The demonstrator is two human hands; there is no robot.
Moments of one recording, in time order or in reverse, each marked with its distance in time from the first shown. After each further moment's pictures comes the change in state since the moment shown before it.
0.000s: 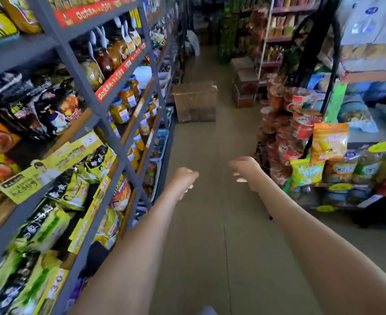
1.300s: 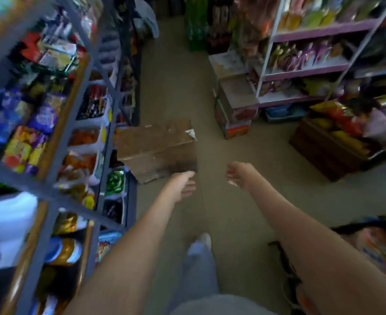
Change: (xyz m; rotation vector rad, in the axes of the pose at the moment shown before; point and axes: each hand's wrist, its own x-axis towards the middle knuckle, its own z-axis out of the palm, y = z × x) left_hand 0.988 0.512 0.053 -0.193 -0.270 -0.324; right_hand 1.067 -0.301 -0.083 0.443 0.079 0.440
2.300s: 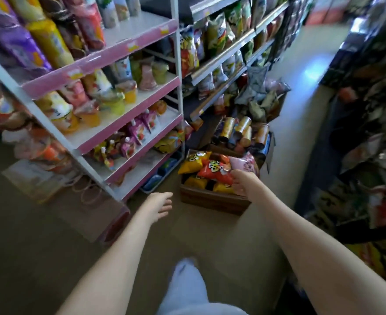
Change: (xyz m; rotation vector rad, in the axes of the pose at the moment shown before) left_hand 0.350 0.469 0.528 0.528 -0.478 0.033; right_hand 0.330 -0.340 -0.494 0.549 0.603 0.038
